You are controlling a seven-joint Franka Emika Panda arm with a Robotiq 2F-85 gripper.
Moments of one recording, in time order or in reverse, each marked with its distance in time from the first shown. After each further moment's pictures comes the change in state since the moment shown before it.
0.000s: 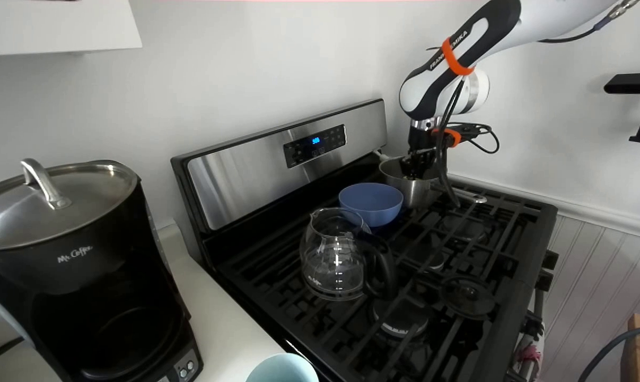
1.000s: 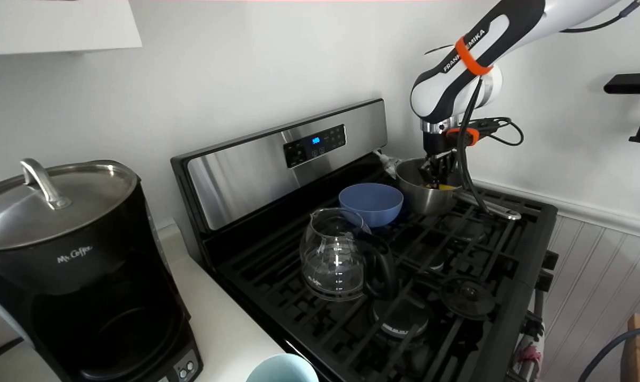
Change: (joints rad) arm 0.047 -0.067 -0.060 -0.081 -0.168 -0.141 0.104
